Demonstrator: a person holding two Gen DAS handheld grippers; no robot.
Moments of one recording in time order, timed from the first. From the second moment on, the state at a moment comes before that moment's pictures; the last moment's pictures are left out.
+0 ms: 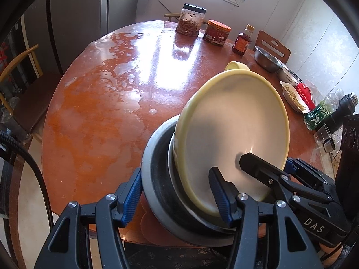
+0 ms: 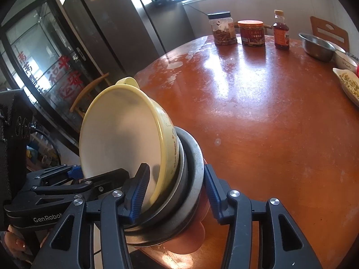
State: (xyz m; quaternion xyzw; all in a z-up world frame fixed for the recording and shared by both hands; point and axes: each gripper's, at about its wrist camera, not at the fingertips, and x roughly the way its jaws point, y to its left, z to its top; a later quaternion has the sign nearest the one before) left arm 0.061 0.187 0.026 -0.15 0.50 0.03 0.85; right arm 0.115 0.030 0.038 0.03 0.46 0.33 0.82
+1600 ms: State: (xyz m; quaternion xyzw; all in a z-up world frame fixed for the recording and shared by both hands) left arm 0.003 0.203 0.067 -0.16 0.44 0.07 0.88; right arm 0.078 -0.016 0.074 0.02 0.40 0.33 0.86
